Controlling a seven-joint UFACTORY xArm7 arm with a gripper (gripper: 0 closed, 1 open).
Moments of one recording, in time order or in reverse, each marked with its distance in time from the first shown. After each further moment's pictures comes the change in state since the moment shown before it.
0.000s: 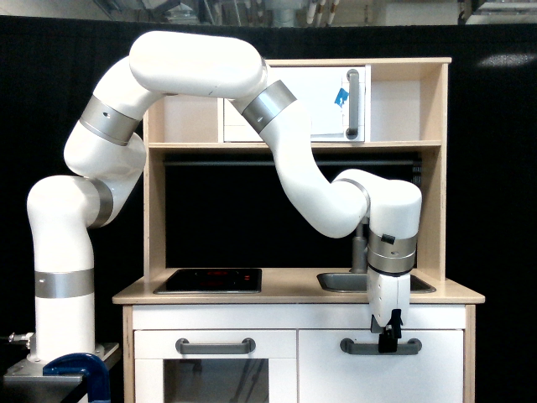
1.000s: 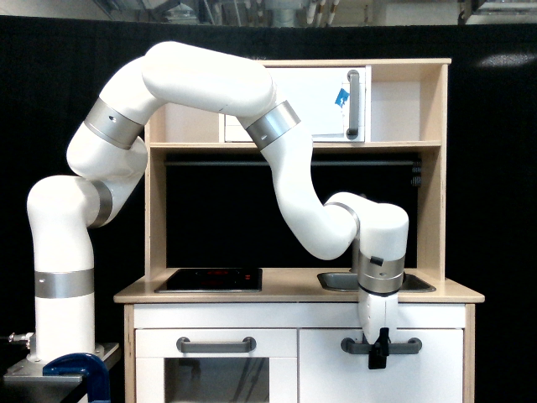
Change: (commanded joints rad) arm 0.022 0.050 0.054 -0.061 0.024 -0.131 0.002
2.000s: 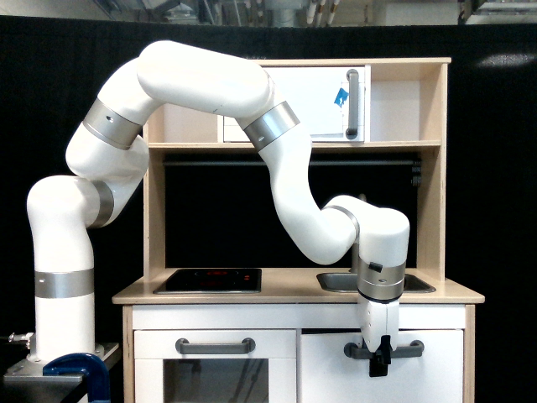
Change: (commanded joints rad) arm -0.062 0.012 -0.008 0.011 -0.015 0.027 -0.052
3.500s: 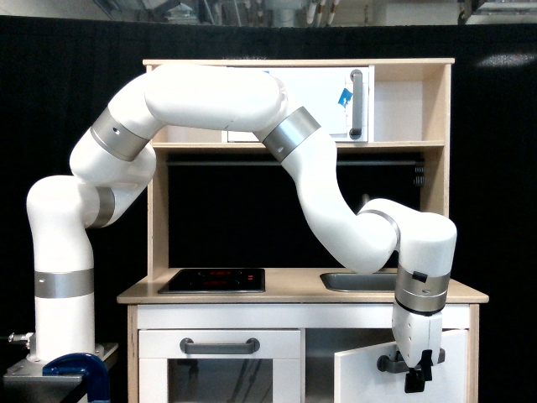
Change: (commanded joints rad) arm -0.060 0.157 -0.030 0.283 -0.099 0.150 0.018
